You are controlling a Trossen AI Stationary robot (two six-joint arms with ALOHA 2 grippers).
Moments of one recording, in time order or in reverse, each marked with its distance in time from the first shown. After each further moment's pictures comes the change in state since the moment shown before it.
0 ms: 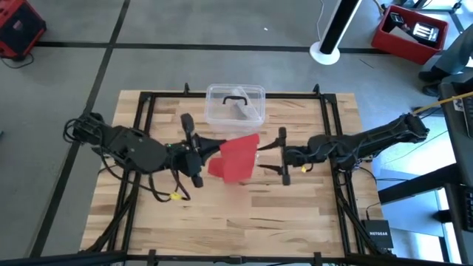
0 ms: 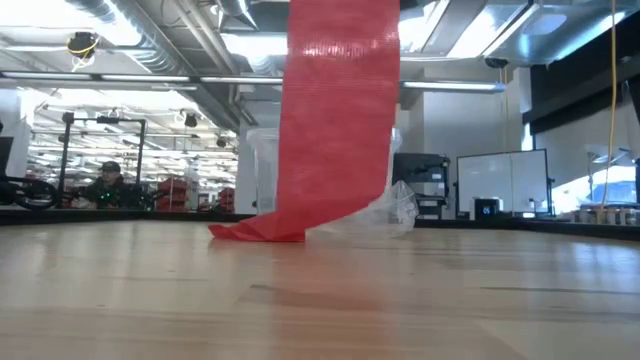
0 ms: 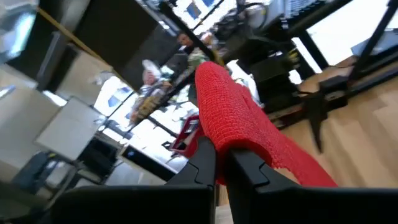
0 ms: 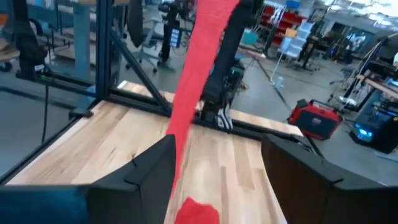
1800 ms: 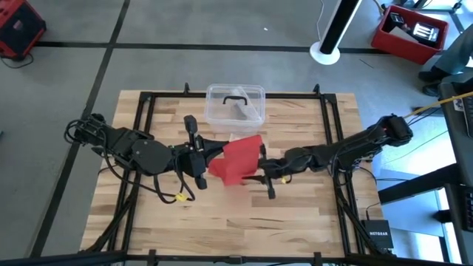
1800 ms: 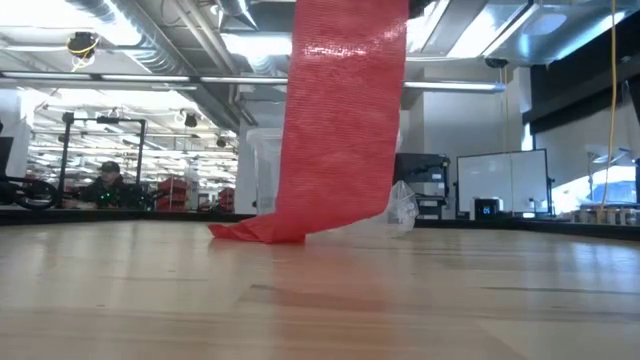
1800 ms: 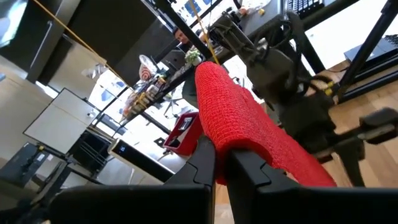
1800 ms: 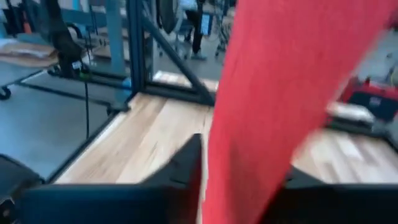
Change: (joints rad) left arm 0.001 0.014 -0.001 0.010 -0.001 -0.054; right arm 0.036 0.278 0.060 0.148 -0.112 0.120
